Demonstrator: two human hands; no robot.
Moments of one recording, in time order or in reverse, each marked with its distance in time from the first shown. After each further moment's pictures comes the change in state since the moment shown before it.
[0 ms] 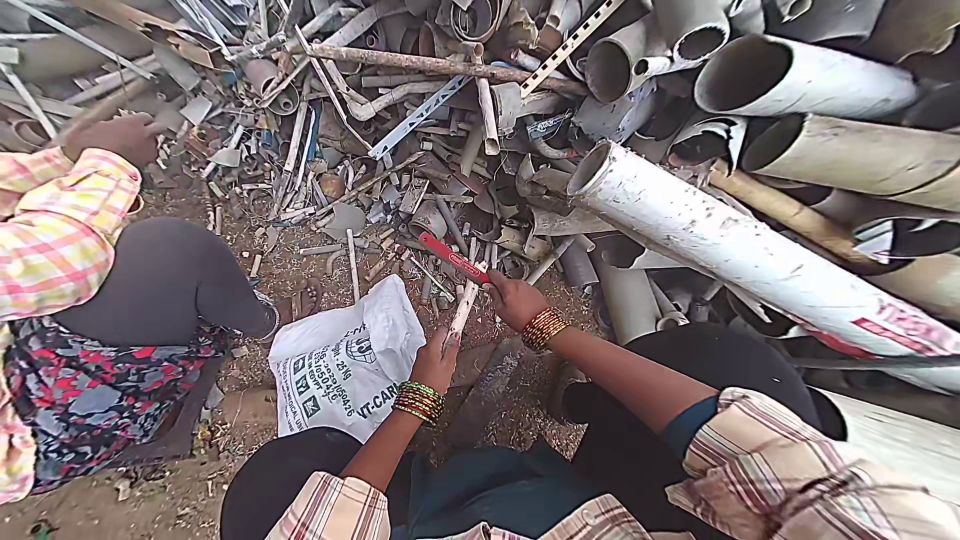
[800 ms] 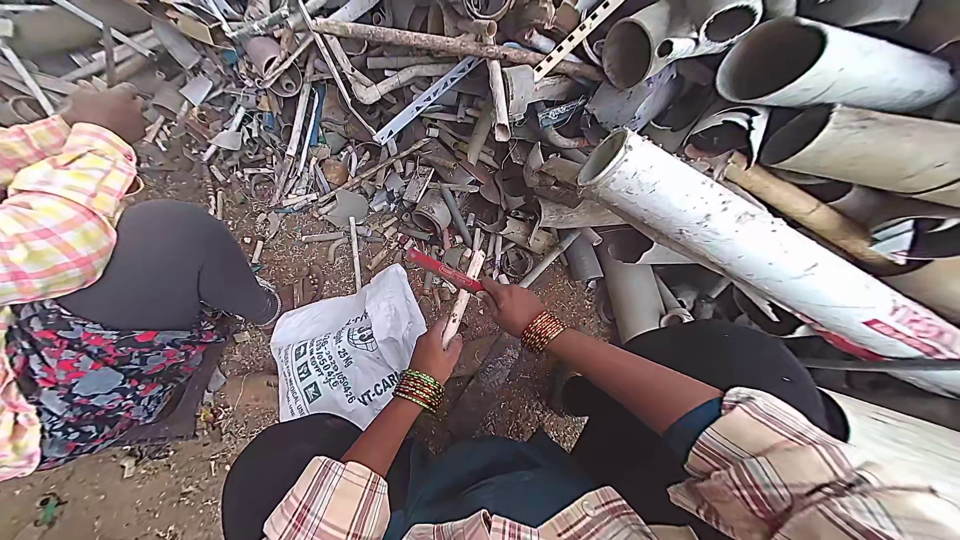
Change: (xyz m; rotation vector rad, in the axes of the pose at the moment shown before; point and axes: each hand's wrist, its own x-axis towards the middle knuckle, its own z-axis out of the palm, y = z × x) left_hand 0.000 -0.001 -0.002 0.049 0.038 0.027; right_hand -0.006 -0.006 0.013 -0.055 -0.089 -0.042
